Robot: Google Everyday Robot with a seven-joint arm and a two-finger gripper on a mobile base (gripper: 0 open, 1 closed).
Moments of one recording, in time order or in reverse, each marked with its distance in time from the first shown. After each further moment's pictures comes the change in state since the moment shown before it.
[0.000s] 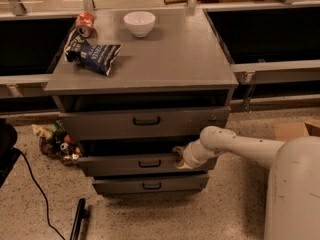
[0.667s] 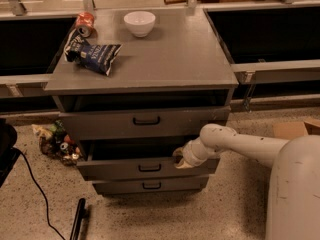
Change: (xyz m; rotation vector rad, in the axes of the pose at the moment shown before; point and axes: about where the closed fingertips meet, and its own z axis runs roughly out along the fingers) arm -0.006 -0.004 -0.012 0.000 0.000 0.000
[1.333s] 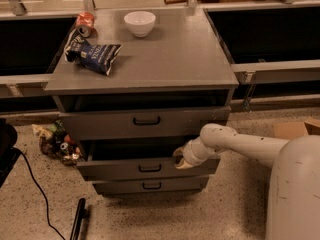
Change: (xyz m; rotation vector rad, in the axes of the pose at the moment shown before) arm 0.000 0.000 0.000 0.000 0.000 0.000
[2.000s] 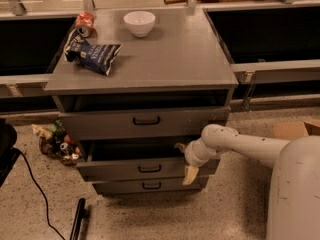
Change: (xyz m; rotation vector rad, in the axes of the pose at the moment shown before) arm 0.000 0.000 0.000 -0.001 0.000 0.000
